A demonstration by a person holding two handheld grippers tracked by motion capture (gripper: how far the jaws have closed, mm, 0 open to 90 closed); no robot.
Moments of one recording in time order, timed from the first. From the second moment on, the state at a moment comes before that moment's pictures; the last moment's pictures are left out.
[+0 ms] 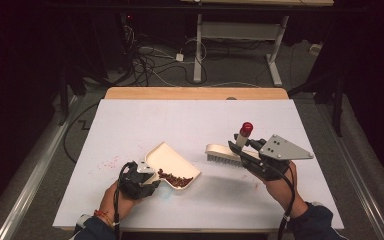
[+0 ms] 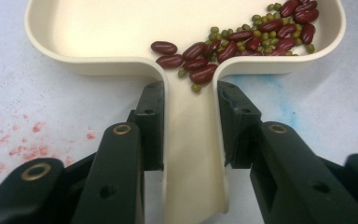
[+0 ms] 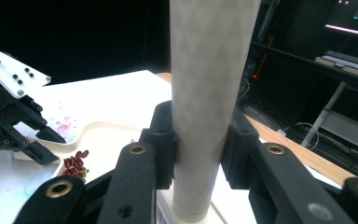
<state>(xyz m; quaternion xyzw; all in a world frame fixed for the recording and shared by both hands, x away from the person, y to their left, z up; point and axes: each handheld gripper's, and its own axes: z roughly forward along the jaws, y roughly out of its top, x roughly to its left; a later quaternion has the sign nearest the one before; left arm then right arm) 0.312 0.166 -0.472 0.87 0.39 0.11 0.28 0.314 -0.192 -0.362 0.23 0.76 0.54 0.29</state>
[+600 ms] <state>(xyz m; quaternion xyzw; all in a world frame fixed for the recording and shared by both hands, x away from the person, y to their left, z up) 0.313 0.169 -0.472 0.87 0.40 0.12 0.28 0.306 -0.240 -0.365 0.26 0.76 0.51 0.30</state>
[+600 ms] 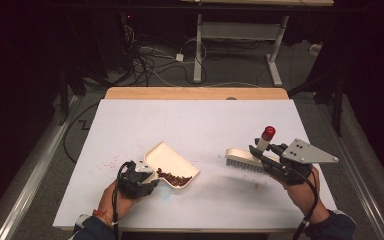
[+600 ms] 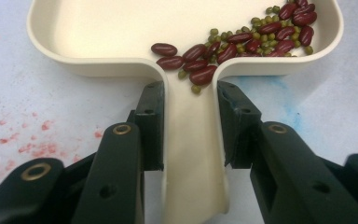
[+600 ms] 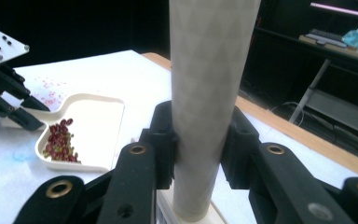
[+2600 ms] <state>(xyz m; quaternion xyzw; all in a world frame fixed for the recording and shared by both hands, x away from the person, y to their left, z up) 0.351 0.210 -0.487 0.77 0.54 0.19 0.28 0.333 -0.295 -0.380 0.28 0.82 0.46 0.18</state>
